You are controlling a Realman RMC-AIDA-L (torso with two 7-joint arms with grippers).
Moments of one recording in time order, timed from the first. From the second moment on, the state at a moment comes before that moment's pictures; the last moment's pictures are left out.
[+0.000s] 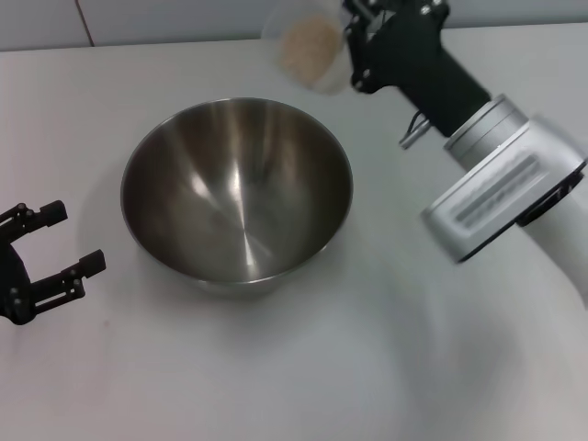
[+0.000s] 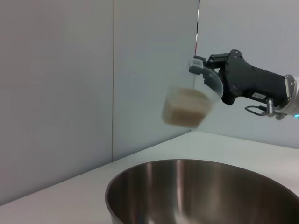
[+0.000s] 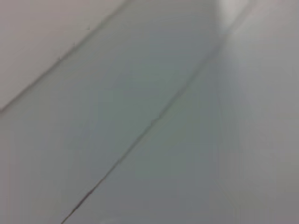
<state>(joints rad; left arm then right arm) -0.22 -2.00 0.70 0.60 1.71 1.65 -0.97 0.72 2.09 0.01 0.21 -1.75 -1.40 -0.57</state>
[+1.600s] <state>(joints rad) -0.23 -2.00 0.71 0.60 1.76 1.66 -0.97 0.76 2.08 0.03 0.25 -2.14 -1.25 -2.01</state>
